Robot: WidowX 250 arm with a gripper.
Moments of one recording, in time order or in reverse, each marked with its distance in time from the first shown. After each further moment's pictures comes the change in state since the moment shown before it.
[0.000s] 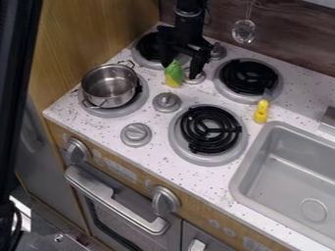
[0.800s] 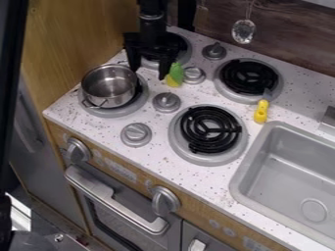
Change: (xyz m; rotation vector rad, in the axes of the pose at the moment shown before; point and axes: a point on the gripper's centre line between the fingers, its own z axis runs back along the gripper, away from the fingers) arm -0.019 0.067 -0.022 -0.037 0.043 0.198
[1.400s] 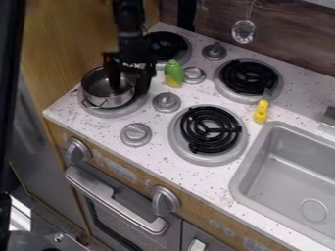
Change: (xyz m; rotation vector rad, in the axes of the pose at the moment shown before) arm -0.021 0.027 -0.040 -0.040 0.150 0.108
